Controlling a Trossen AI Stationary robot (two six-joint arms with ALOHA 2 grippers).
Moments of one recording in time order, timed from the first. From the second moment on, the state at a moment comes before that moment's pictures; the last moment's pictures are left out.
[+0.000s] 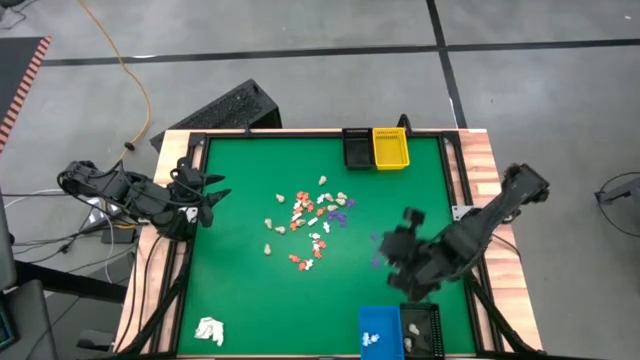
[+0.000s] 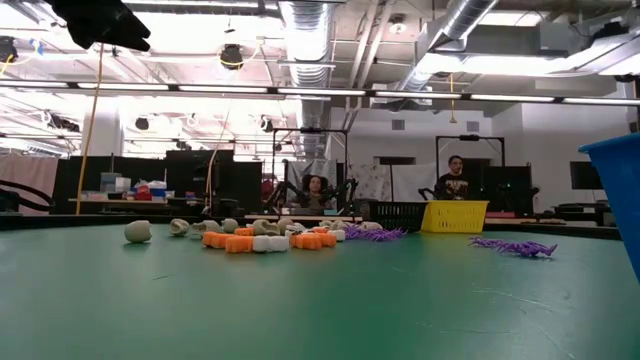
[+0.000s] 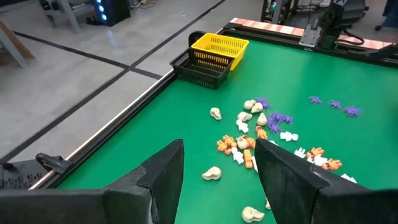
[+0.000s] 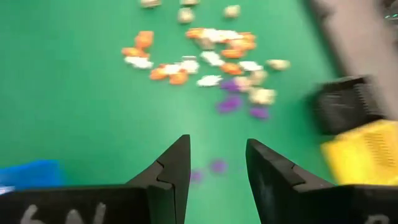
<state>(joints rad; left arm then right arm) -0.38 0.49 0.78 -0.76 -0.82 -0.36 0.66 1.45 1.55 -1.36 0.73 0.76</state>
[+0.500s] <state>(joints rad) -0.38 0.49 0.78 -0.77 -0.85 -0.36 0.52 1.07 0.89 -0.90 0.77 0.68</state>
